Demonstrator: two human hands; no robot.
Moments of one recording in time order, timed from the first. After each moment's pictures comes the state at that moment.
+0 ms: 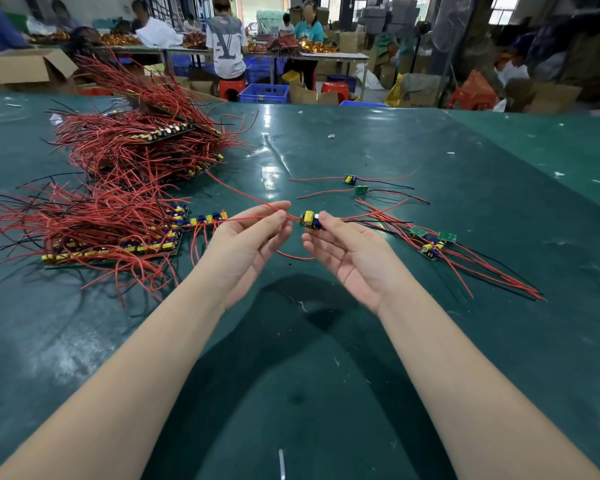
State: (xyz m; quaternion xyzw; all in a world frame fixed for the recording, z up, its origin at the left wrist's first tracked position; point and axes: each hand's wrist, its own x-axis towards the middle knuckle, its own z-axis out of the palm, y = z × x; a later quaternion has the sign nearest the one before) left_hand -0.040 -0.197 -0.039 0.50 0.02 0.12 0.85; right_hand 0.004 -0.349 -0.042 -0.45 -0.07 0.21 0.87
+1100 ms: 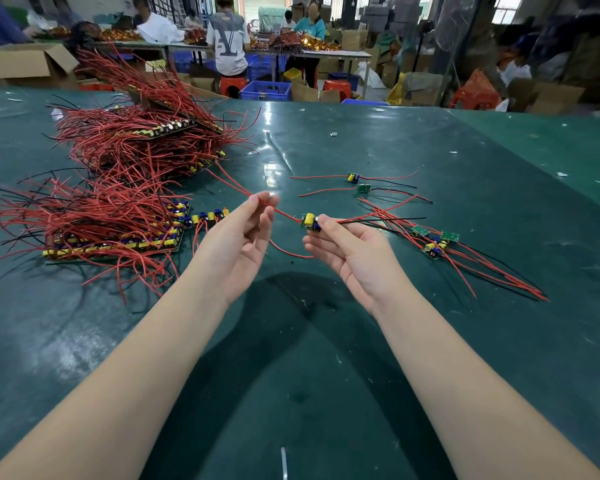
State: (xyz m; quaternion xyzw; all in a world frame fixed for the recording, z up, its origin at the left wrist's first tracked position) left_hand -0.039 -0.191 -0.031 0.35 0.12 0.12 0.92; right_hand -0.001 -0.341 -0.048 -0.50 -0.09 0.14 0.85
